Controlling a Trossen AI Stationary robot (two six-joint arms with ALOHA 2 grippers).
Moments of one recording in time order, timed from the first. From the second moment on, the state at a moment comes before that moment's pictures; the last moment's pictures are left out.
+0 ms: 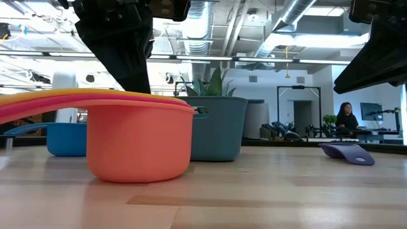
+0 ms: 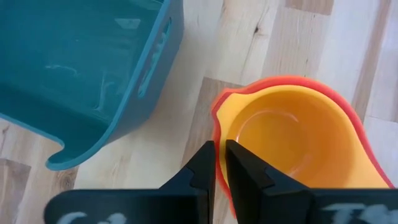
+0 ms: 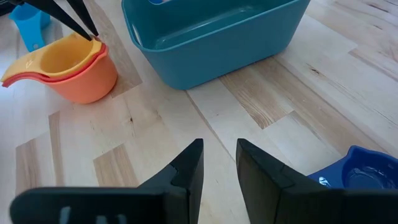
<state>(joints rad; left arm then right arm) -0.51 1.88 1.36 -0.62 -0.37 -0.67 0.77 1.39 0.68 -0.31 0.84 1.12</state>
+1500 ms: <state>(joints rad) -0.50 1.88 1.44 -0.70 -0.36 -0.61 0.77 1.39 0.68 -0.31 0.84 1.12</state>
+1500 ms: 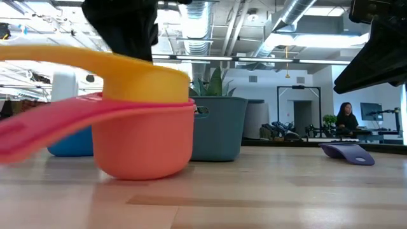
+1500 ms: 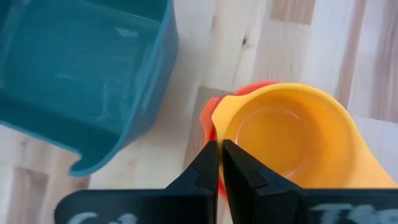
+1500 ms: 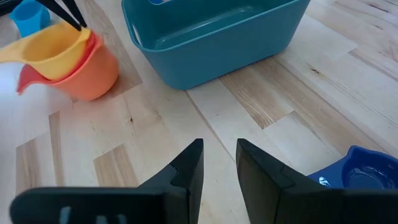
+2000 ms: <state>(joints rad) -0.48 1.88 1.50 -0.81 -0.29 -0.55 0.77 1.39 0.68 -0.31 0.84 1.12</state>
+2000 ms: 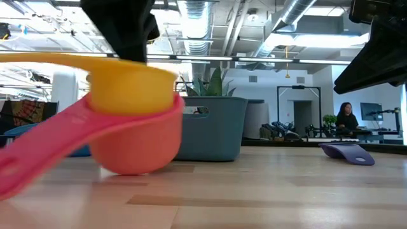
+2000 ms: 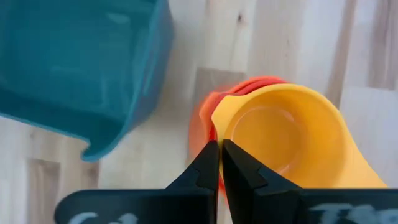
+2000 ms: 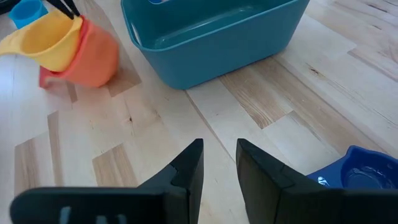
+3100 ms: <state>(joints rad) -0.40 1.71 1.50 -0.78 -0.19 -0.49 0.77 1.49 0.68 -0.30 0.84 1.15</state>
